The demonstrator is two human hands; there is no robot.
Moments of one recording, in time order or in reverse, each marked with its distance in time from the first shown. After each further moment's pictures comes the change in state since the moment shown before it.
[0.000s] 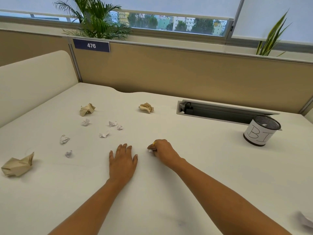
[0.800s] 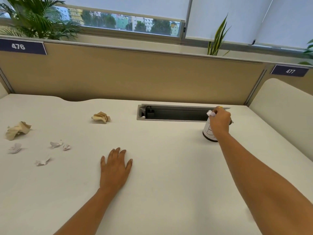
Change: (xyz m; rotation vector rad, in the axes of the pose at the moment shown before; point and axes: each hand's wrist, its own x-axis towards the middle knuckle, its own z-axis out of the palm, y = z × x) left_hand 0.042 0.095 0.044 -0.069 -0.038 0.207; right_hand -0.070 0.193 -0.203 0.081 1.002 0.693
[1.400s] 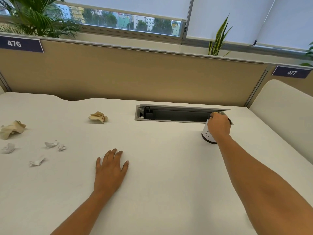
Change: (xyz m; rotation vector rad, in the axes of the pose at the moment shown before) left_hand 0.002 -0.004 0.006 0.020 0.019 -0.006; right_hand 0.015 0.020 0.012 -0.423 -0.127 -0.091
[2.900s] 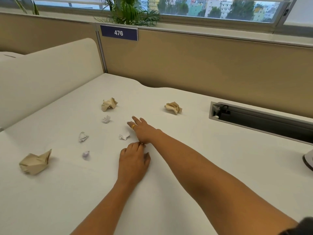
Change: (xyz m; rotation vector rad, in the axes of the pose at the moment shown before) left_hand -0.025 -0.120 -0.057 0.174 0.227 -0.140; right_hand -0.225 -0.366 0.128 -0.057 -0.839 -1.230
